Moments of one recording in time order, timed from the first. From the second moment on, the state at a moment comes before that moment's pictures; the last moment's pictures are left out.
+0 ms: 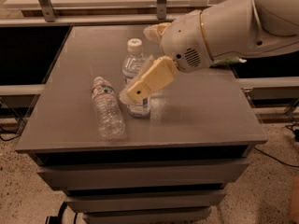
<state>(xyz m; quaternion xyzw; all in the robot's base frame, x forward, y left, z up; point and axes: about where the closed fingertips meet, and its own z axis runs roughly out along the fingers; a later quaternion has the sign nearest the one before) 0.469 0.027 0.992 -0.56 0.65 0.29 0.43</state>
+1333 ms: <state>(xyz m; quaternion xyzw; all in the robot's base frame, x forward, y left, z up) 0.494 0.001 0.910 -0.50 0.66 0.35 0.44</state>
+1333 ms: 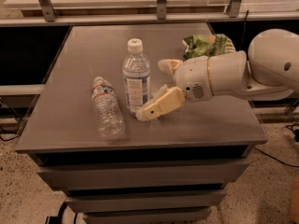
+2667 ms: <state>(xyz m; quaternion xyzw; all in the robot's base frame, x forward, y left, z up) 0.523 0.054 0.911 -0.46 0.62 0.43 0.47</state>
